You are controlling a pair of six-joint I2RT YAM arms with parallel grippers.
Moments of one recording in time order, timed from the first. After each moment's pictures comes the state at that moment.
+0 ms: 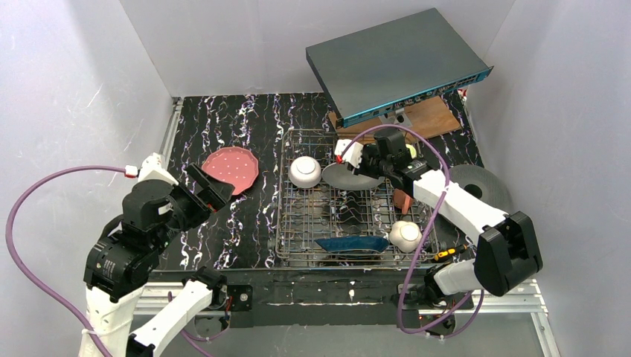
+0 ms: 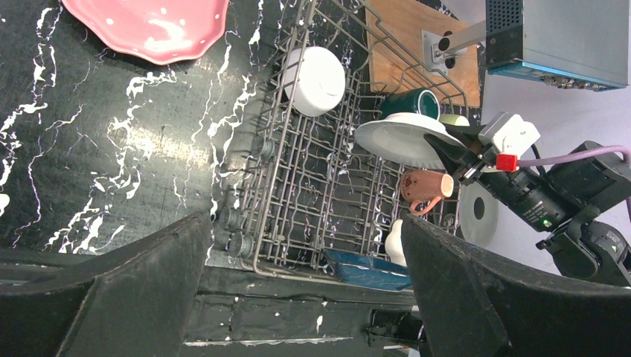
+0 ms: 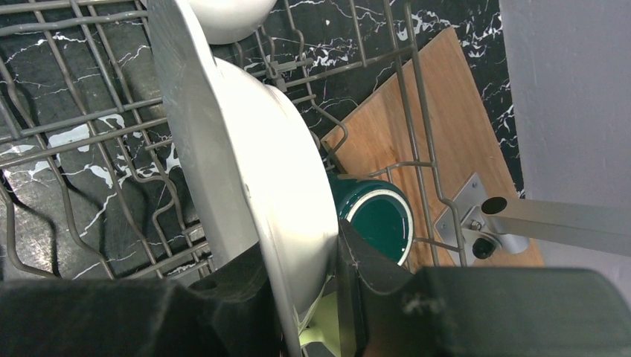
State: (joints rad) left arm -0.42 0.66 1.36 -1.23 -0.19 -0.86; right arm 0.55 1.38 1.01 -0.28 -0.19 -0.84
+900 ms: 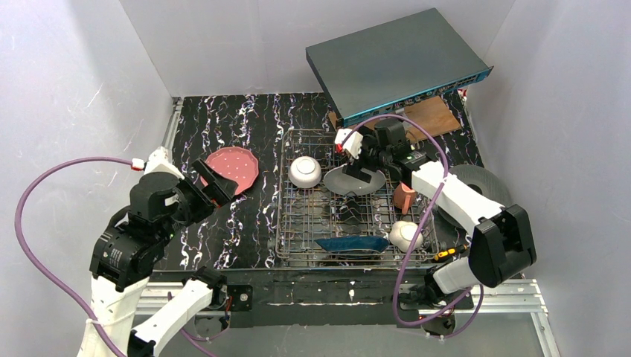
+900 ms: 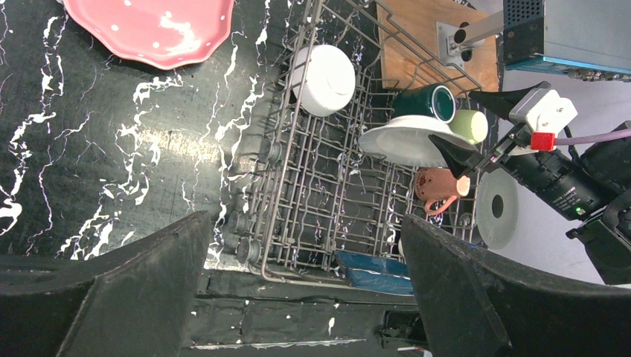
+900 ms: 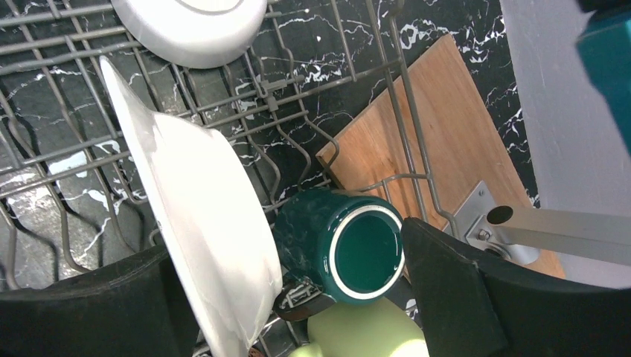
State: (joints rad) left arm -0.42 0.70 1.35 -1.21 -0.19 -0.82; right arm 0.52 1.44 1.10 -0.30 -0.23 -0.80
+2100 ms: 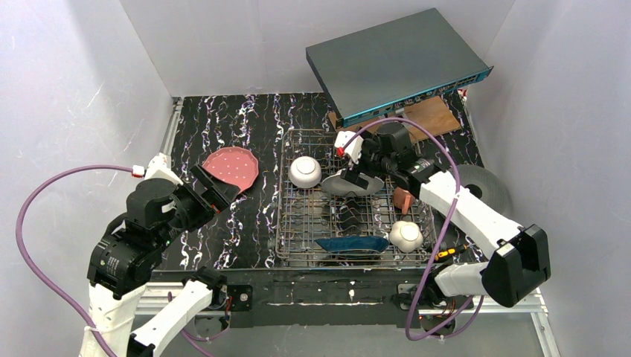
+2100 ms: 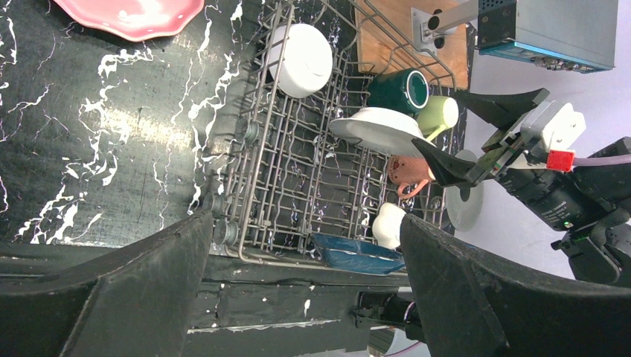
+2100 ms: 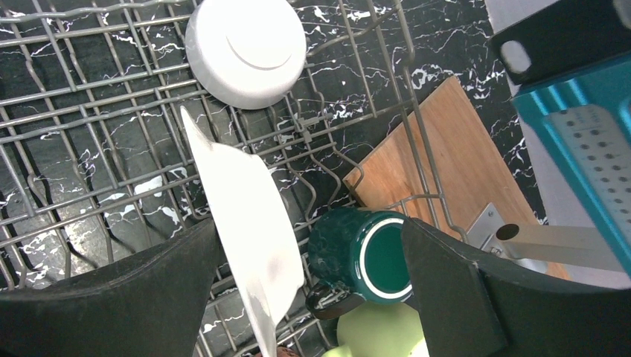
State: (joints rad) left arm -0.42 0.66 1.33 -1.22 -0.13 -0.89; right arm 0.59 1.31 1.09 -0.35 -0.27 -0.71
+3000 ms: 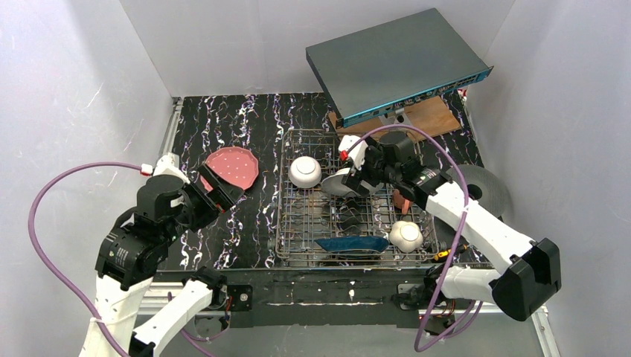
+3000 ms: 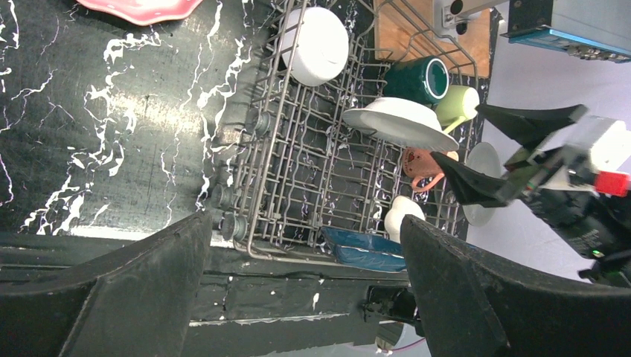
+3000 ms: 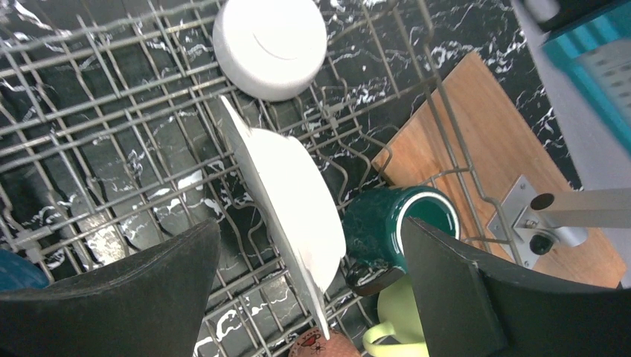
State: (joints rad) left arm -0.42 0.68 1.30 -1.22 -0.12 -0.89; right arm 0.64 1.22 1.01 -0.37 -0.21 -0.58
